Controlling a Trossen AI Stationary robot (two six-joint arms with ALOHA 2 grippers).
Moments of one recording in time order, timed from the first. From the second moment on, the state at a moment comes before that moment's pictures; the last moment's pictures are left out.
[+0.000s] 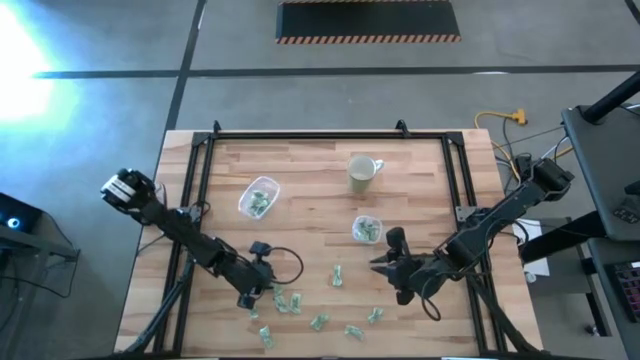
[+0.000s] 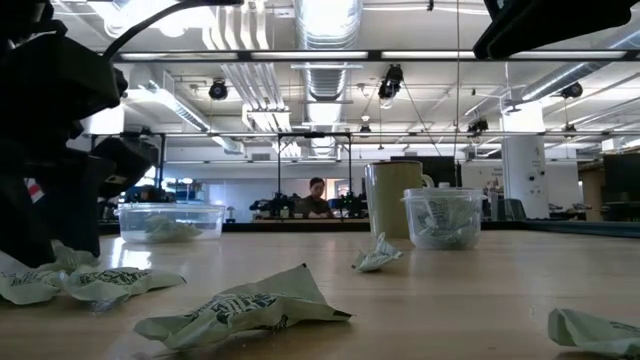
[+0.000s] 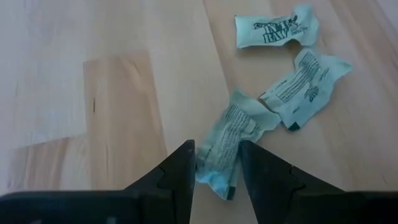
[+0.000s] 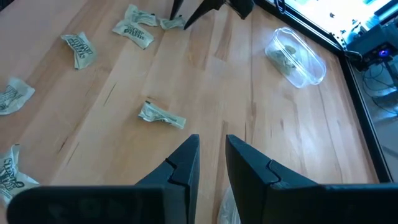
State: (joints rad) left arm -0.61 1.48 0.52 0.08 -0.21 -0.34; right arm 0.66 1.36 0.85 -0.29 0.62 0.05
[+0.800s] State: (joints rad) left arm -0.61 1.47 0.52 0.06 -0.21 -0.36; right arm 0.66 1.36 0.85 -0.29 0.62 0.05
